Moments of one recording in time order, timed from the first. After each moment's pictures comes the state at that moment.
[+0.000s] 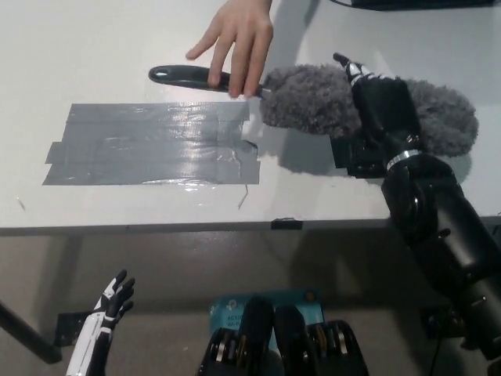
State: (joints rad) left_arm 0.11 0.16 0.01 0.02 0.04 -0.14 -0.06; right_arm -0.80 -0.22 0.31 0.48 -0.86 0.09 -0.15
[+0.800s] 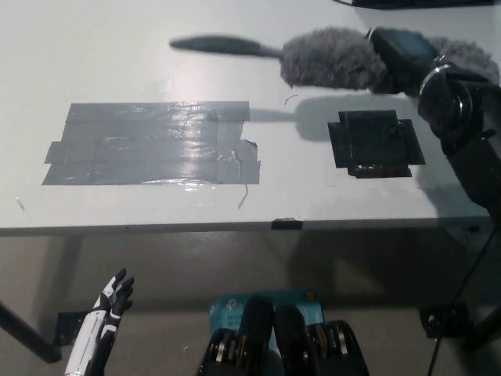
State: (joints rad) left_arm 0.10 0.17 0.01 -0.01 0.05 -0.12 -0.06; right_arm -1.07 -0.33 0.37 0.78 -0.68 0.09 0.32
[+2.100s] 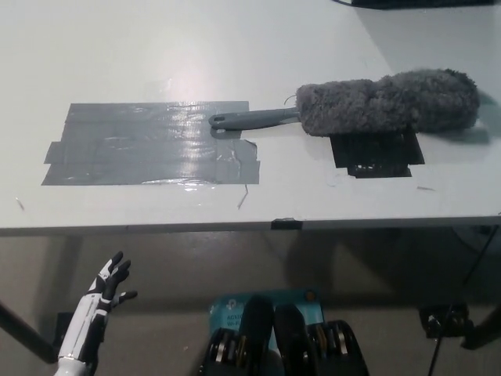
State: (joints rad) left_arm 0.06 0.20 0.01 -0.02 0.05 -0.10 -0.07; right_arm -1.19 -0.49 -0.09 0.28 -0.28 0.39 0.84
